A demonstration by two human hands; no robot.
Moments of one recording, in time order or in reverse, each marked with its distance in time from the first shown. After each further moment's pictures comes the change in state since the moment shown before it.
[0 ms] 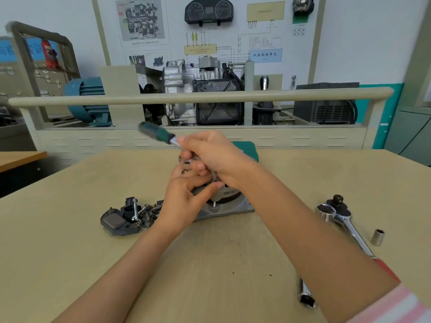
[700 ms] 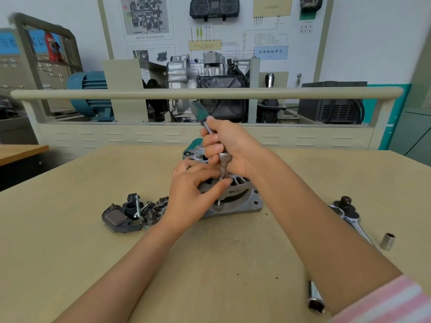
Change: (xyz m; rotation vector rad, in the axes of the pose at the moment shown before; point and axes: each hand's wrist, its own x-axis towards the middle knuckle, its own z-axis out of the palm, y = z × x) left_hand 0.003 -0.003 0.004 0.119 0.016 -0.021; right_hand 0.010 -0.009 -0.014 0.335 0.073 0.219
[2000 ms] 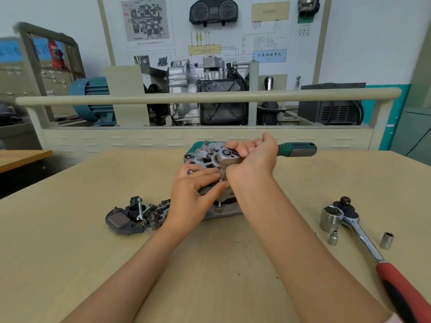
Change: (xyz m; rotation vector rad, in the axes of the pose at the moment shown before) left_hand -0.004 0.000 0.003 -0.065 0.008 -0.018; right_hand -0.019 0.015 0.003 1.086 0.444 -0.371
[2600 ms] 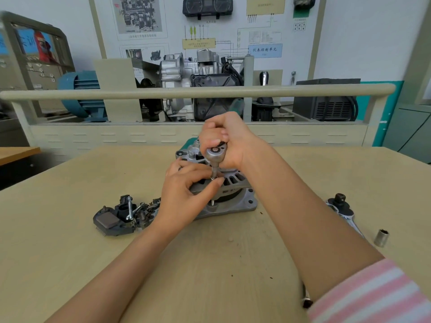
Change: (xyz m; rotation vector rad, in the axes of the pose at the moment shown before) left_hand 0.002 0.005 -0.003 0.052 -0.001 -0.021; right_hand 0.031 -0.008 0.020 -0.584 -0.308 0.620
